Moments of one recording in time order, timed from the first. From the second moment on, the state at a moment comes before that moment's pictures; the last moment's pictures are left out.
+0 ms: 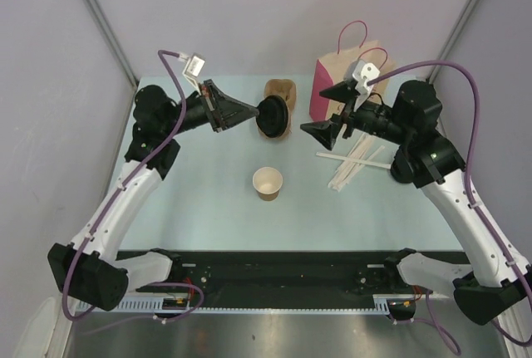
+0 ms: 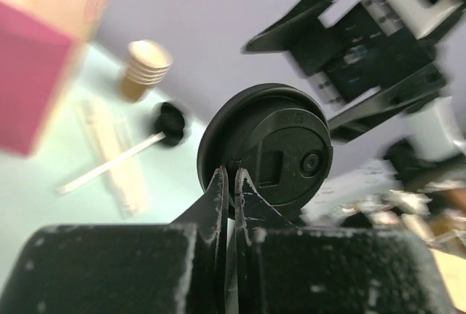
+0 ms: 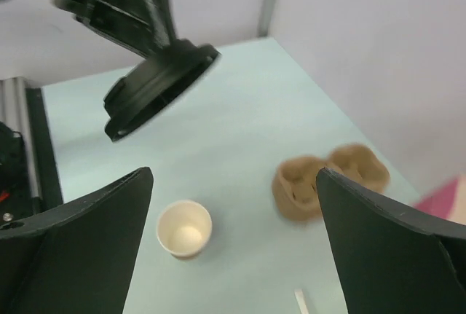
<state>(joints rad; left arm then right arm) -0.31 1.18 1.14 0.26 0.91 -0.79 0.49 1.11 1.39 -0.26 -0.62 -0.16</state>
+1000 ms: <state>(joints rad) -0.48 1.58 1.31 -0.66 0.44 -0.10 0.37 1.46 1.34 -0.66 -0.64 -0.03</state>
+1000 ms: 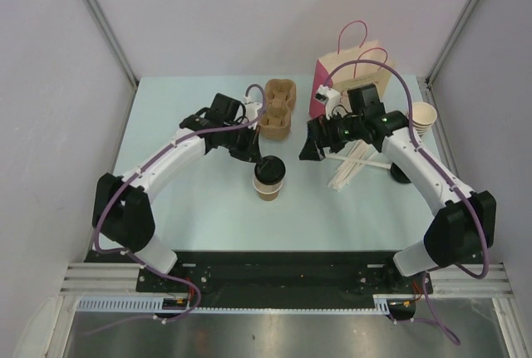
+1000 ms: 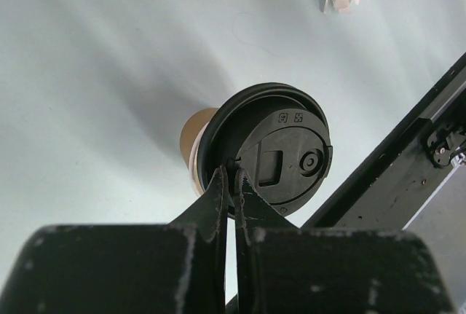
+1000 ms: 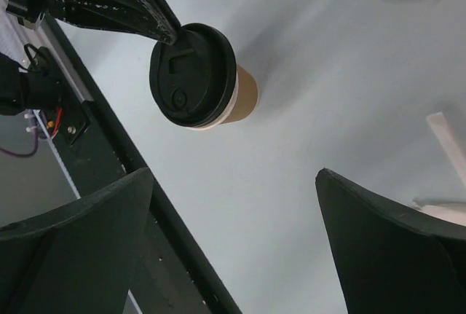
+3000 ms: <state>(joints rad) -0.51 1.61 1.26 -0.68 0.39 -0.06 0.41 1.52 1.34 -0.64 -0.77 -0.03</state>
